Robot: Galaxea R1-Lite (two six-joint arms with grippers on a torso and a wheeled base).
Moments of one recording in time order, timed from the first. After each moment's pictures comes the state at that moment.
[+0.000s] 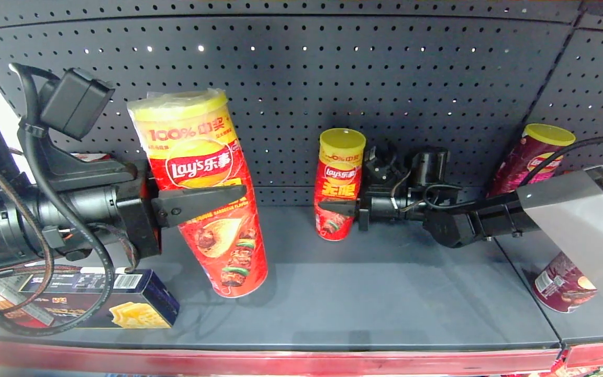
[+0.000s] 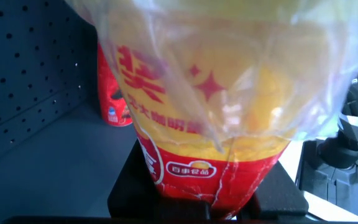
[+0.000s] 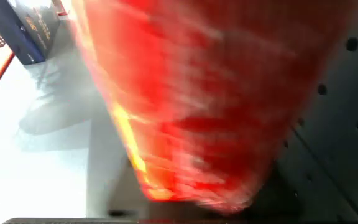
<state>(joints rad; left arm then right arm) -0.32 1.40 -0.79 -0.57 -0.74 -0.09 0.42 2.27 -1.55 -0.63 0.92 -0.26</state>
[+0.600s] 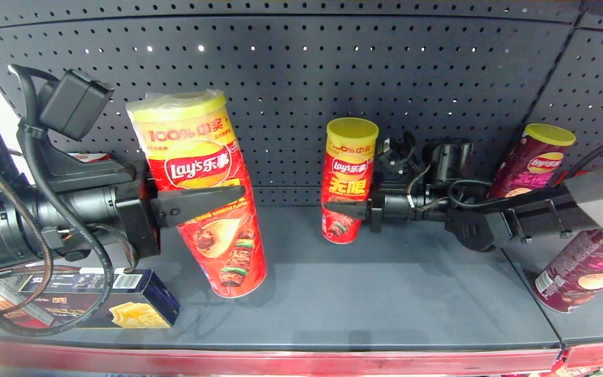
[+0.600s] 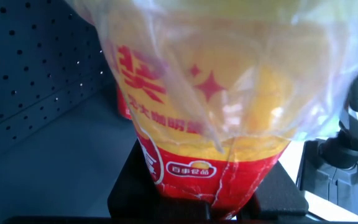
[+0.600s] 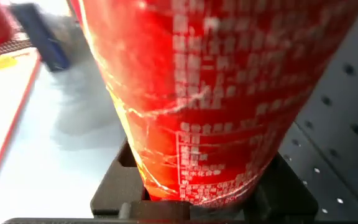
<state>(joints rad) -0.32 1.40 -0.79 -0.57 -0.74 -0.09 0.44 2.10 -1.35 -0.65 0.89 -0.26</state>
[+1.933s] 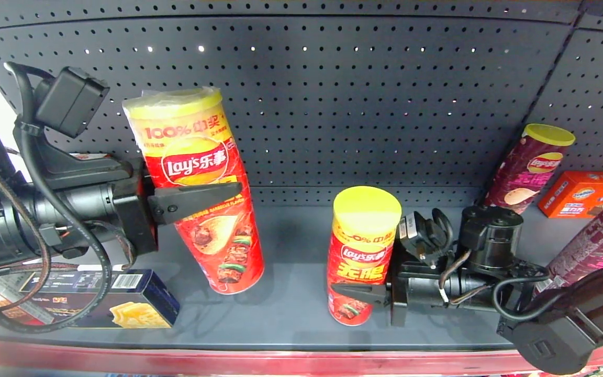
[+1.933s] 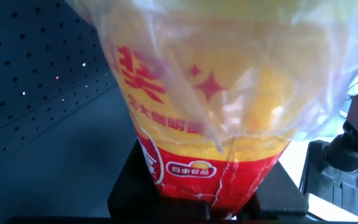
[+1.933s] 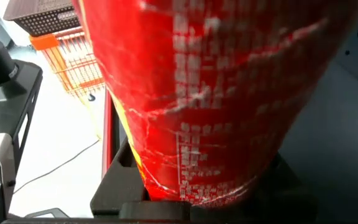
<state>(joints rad) -0.31 1.40 -0.79 -0.57 -0.74 -0.09 0.57 1.90 -0.67 -1.12 0.78 -0.26</state>
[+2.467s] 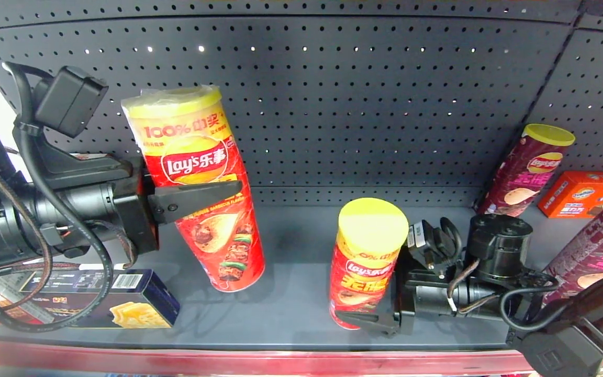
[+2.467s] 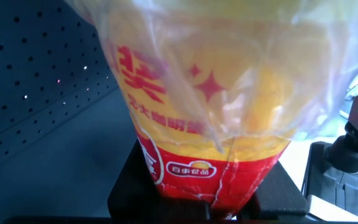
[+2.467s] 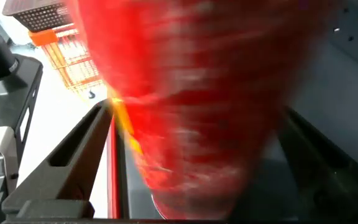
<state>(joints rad) -0.31 1.40 -0.79 -0.60 -0.74 -0.09 0.56 1.90 -0.60 -1.17 0.77 -0.26</state>
